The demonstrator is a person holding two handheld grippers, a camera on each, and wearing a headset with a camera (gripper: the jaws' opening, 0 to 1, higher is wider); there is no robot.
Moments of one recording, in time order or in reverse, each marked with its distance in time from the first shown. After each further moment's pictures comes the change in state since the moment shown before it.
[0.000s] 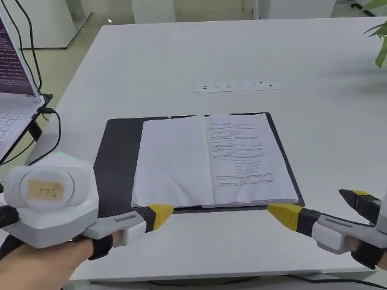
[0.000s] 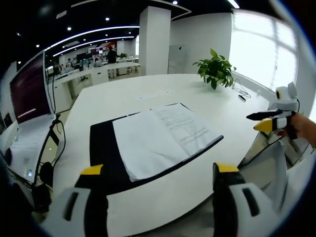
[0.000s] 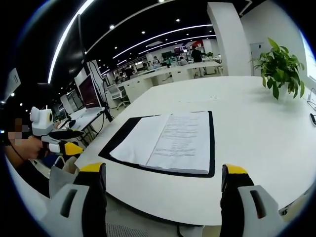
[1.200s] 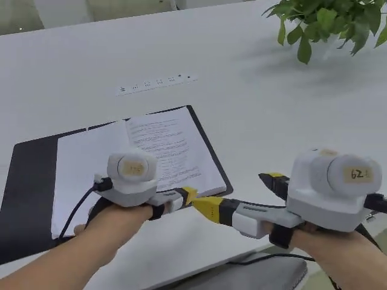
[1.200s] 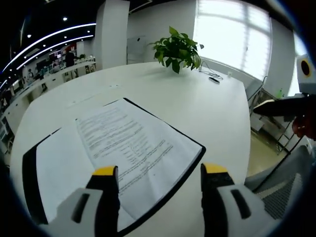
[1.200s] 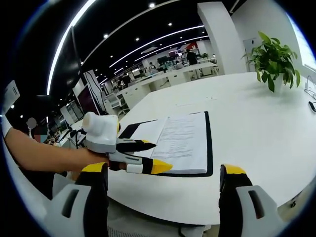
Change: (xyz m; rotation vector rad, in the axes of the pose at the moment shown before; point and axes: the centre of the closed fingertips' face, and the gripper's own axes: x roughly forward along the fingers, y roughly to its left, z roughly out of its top) left arm 0.195 -0.144 0.004 0.157 0.058 -0.291; right arm -0.006 -0.014 0.000 0.078 -0.052 0.010
